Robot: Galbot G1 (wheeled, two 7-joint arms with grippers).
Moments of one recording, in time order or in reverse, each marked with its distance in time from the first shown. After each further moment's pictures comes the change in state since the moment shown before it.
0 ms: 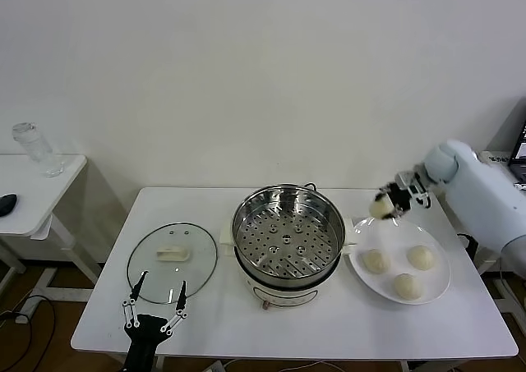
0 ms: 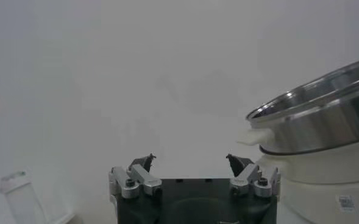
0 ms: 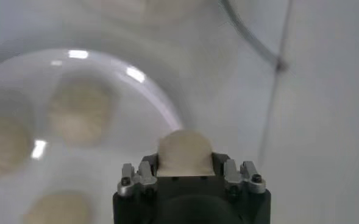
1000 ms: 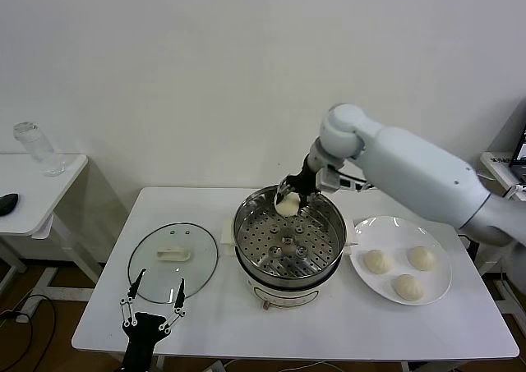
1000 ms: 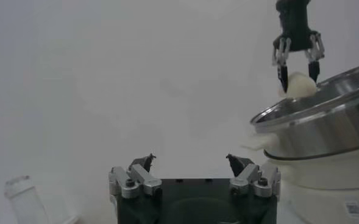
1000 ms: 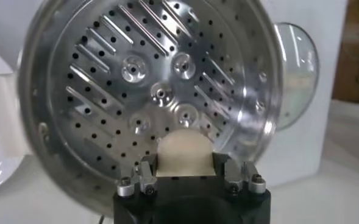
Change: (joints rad) left arm -0.001 0.004 -0.007 -0.011 -0.003 -0.008 -0.002; right arm 0.056 0.193 -0.216 0.323 -0.156 0.312 -0.017
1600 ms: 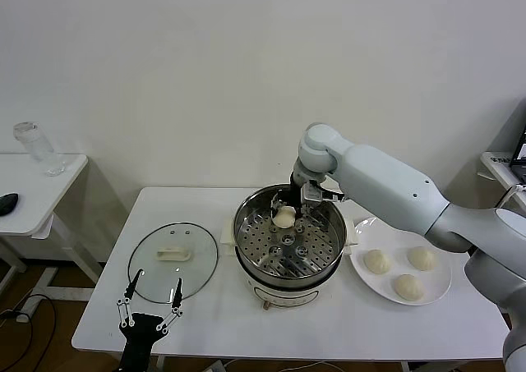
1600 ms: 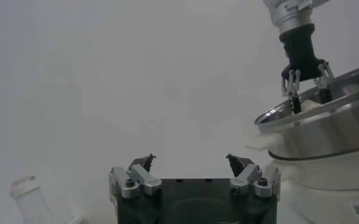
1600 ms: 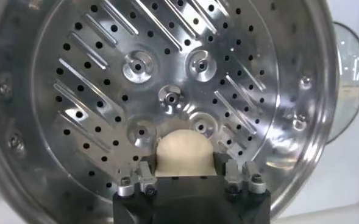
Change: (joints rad) left arm 0.001 -0.004 -0.009 0.003 0.000 -0.011 -0.012; right arm -0.040 0.057 0.008 -0.076 -0.055 0.018 -0.043
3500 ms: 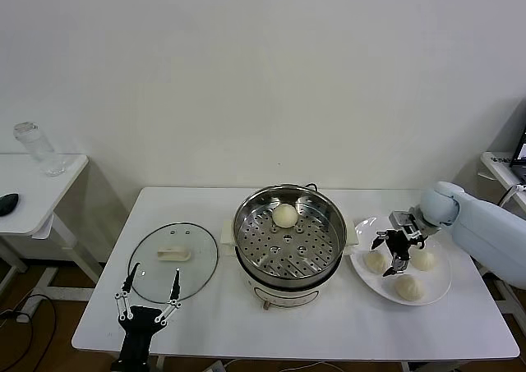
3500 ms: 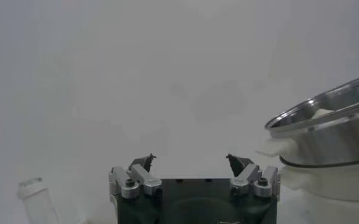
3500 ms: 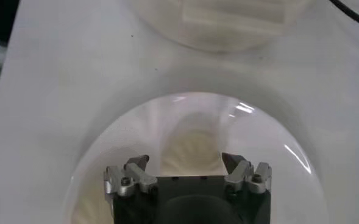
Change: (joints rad) left arm -0.043 -0.003 -0.002 0.012 -0.013 0.006 -0.010; right arm -0.185 -0.456 -0.106 -0.118 0.560 -0.790 0.133
